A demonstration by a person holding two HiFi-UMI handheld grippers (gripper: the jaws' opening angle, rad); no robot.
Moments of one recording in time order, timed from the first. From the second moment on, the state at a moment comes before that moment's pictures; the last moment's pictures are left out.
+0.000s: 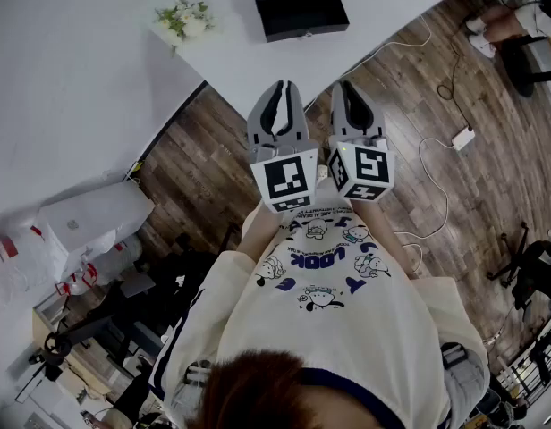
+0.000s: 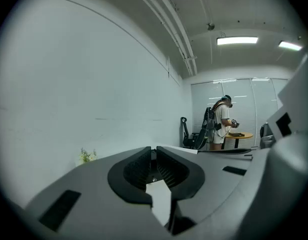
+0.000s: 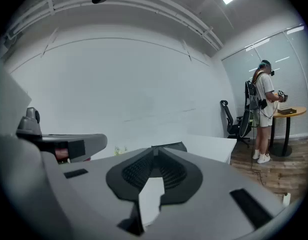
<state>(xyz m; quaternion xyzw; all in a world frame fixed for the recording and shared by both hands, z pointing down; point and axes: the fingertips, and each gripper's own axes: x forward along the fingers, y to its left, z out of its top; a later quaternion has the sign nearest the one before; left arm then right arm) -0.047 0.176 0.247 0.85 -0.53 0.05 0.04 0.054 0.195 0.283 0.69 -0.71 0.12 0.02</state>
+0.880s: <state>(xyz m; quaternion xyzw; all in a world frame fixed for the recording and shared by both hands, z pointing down) -0.051 0.125 0.264 0.85 -0.52 0.06 0.05 0.052 0.144 0.305 0.70 -0.70 0.14 0.03</state>
